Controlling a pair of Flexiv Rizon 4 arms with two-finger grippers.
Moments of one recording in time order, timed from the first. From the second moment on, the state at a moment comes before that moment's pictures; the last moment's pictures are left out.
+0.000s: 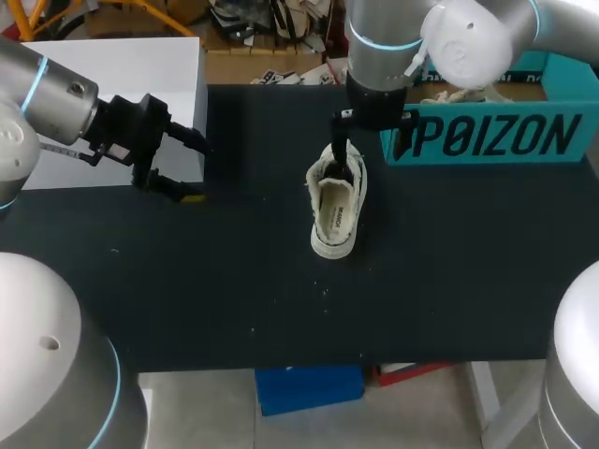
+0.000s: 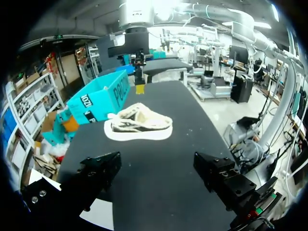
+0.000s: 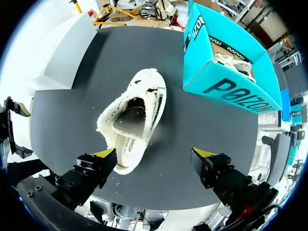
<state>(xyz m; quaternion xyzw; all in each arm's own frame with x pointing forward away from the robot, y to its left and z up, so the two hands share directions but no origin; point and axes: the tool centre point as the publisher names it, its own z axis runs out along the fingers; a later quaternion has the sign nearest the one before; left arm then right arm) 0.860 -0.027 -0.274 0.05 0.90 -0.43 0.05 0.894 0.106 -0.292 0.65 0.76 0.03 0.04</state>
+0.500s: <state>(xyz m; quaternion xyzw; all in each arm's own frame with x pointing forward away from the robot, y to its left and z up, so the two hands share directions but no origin) 0.860 -0.027 -0.274 0.05 0.90 -0.43 0.05 0.906 0.102 -0.323 0.65 0.76 0.04 0.03</state>
